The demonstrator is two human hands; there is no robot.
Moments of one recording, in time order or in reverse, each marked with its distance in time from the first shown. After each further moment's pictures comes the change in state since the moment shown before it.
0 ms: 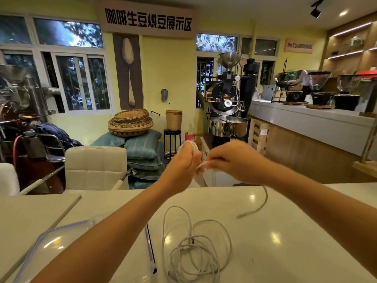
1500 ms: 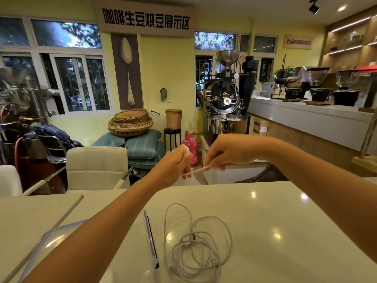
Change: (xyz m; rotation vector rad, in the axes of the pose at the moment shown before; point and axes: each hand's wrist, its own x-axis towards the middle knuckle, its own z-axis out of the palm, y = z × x) left_hand -0.001 -0.008 -0.019 0.102 -0.148 -0.155; right_hand 0.021 0.014 -0.015 0.174 -0.405 0.065
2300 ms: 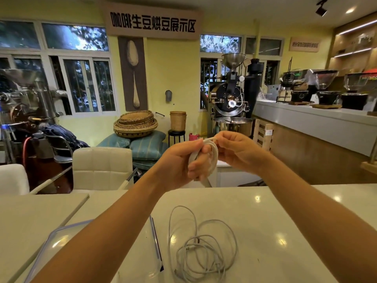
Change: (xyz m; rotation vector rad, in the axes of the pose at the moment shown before) left_hand -0.009 0.030 -0.015 -1.147 -0.505 0.078; right_hand 0.018 0.031 0.023 1.311 0.190 -0.295
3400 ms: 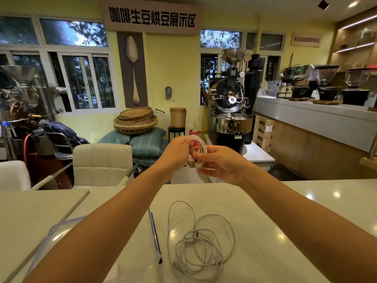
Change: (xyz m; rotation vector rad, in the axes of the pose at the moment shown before) left_hand 0.022 -0.010 -0.006 0.832 0.899 -0.057; right_hand 0.009 0.031 0.028 -0.041 0.282 0.245
